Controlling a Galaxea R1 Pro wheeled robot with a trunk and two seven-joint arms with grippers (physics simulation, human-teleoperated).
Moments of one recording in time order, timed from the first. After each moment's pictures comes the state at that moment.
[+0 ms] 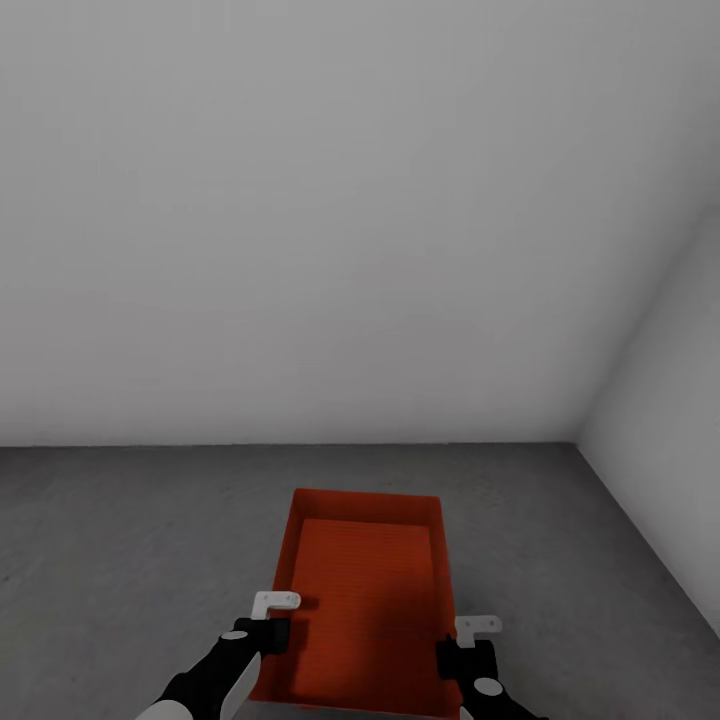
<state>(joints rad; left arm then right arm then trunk) -0.53 -0.08 -0.09 -0.35 0.06 0.13 0.08 -0.46 0.04 0.54 -0.31 -0.43 -0.14 -0.27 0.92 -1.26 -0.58</state>
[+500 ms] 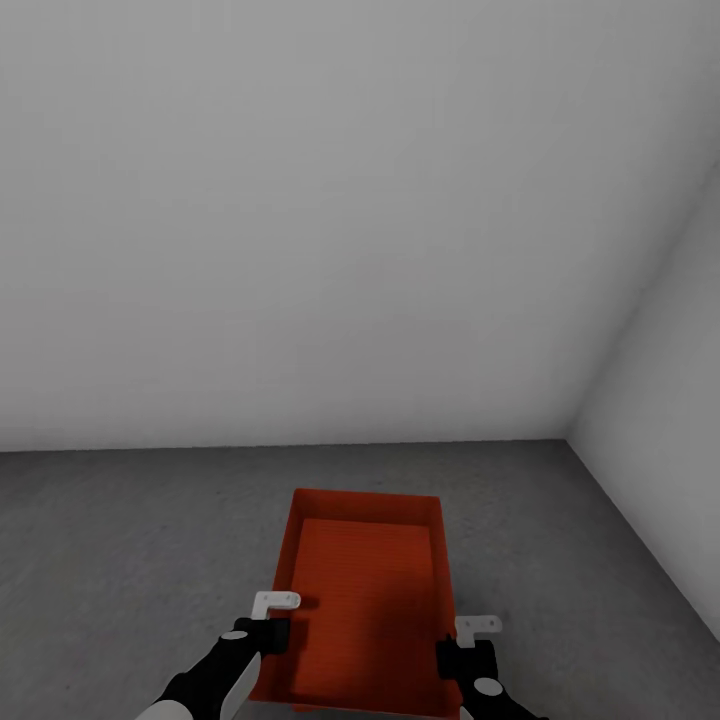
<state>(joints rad) -0.53 -0.08 -0.09 -0.35 0.06 0.13 0.08 -0.46 0.04 0.54 -0.31 -0.43 -0.14 -0.27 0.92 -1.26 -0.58</state>
